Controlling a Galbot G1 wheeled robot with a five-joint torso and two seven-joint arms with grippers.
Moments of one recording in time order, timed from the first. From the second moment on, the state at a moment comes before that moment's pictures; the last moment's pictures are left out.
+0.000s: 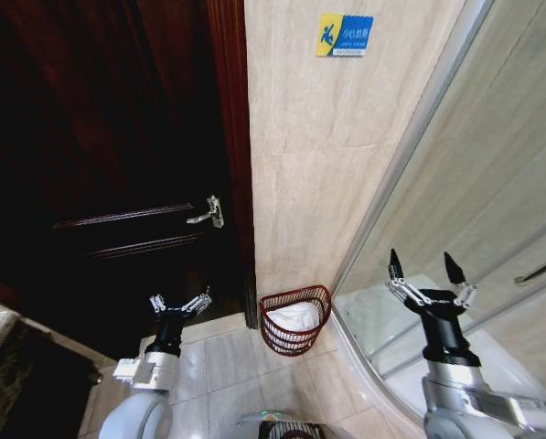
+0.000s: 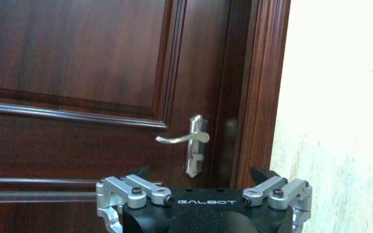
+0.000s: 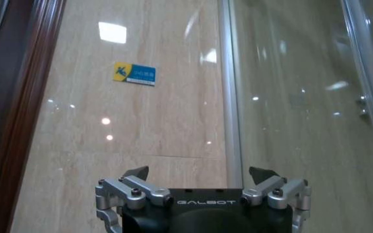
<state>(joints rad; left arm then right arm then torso) 1.82 -1.48 -0.64 -2.35 -0.25 -0.11 0.04 -1.86 1.48 0.81 2.51 0.31 0.31 -0.09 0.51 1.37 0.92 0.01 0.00</state>
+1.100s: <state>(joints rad) 1.82 -1.48 -0.64 -2.35 -0.25 -0.11 0.04 -1.80 1.45 0.97 2.49 0.42 0.39 -0.15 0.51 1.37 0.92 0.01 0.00</state>
